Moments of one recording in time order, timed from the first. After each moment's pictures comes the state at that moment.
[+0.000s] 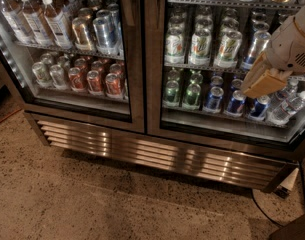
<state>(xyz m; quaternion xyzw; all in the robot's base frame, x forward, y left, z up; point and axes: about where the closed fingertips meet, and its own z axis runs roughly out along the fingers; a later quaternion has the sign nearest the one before) 0.498 -0.222 0.924 -0.61 0.77 0.05 0.19</state>
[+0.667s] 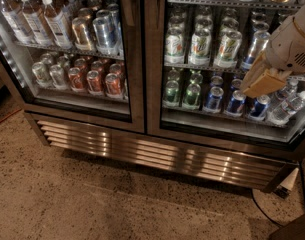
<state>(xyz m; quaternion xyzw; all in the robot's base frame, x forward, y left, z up) 0.498 -0.222 0.924 -0.61 0.77 0.05 0.19</state>
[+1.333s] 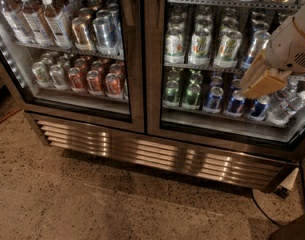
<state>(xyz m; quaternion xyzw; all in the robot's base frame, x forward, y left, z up) 0.498 -0.222 0.924 -0.61 0.77 0.05 0.19</state>
